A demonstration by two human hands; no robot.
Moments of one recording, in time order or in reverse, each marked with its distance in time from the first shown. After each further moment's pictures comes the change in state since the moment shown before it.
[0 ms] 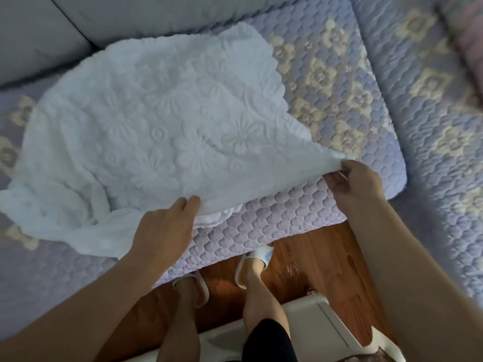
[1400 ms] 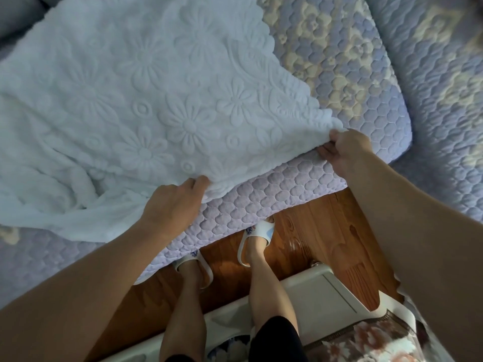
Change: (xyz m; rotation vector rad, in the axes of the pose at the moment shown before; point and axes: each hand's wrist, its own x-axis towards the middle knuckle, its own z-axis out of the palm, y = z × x) left_hand 0.022 0.008 0.061 0.063 0.030 0.242; right_hand 0.062 0.029 -0.013 -0.330 0.088 -0.018
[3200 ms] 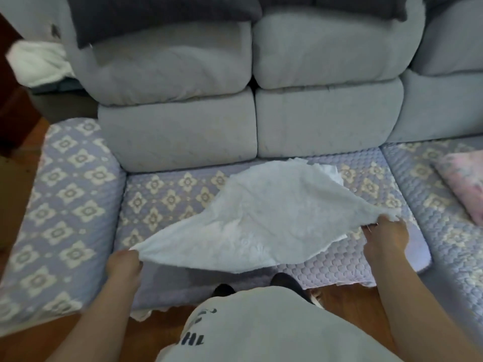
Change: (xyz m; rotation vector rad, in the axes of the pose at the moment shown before) left_hand -0.447 -0.243 -0.200 -1.557 0.577 -1.698; right_hand -0.451 -0.020 0.043 0.318 -0.100 -0.373
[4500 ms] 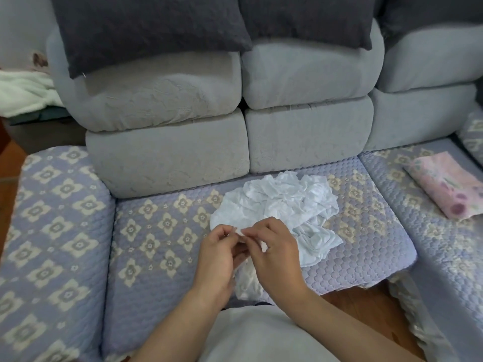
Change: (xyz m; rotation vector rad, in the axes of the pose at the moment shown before) left_hand -0.184 0.090 0.049 -0.274 -0.808 0.174; right_hand -0.251 0.071 0.105 -0.692 -0.653 -1.026
